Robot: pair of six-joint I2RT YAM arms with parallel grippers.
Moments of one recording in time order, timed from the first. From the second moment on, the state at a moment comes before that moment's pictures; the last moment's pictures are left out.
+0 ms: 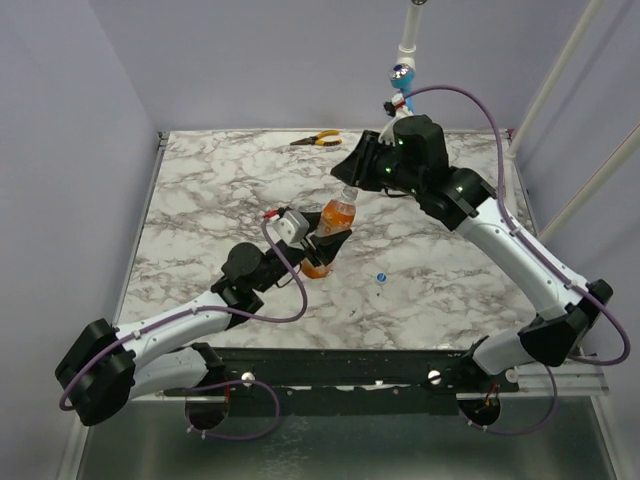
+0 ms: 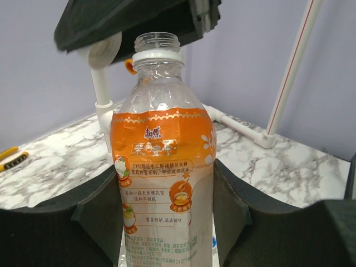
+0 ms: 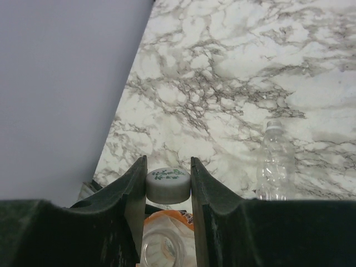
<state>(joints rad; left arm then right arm) -0.83 1.09 0.54 0.82 0.07 -0.05 0.70 1.50 1.66 -0.56 0.00 0.64</state>
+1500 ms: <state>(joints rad) -0.71 1.02 0.60 0.97 0.26 -0.73 0.69 1.30 1.40 0.09 -0.41 0.48</state>
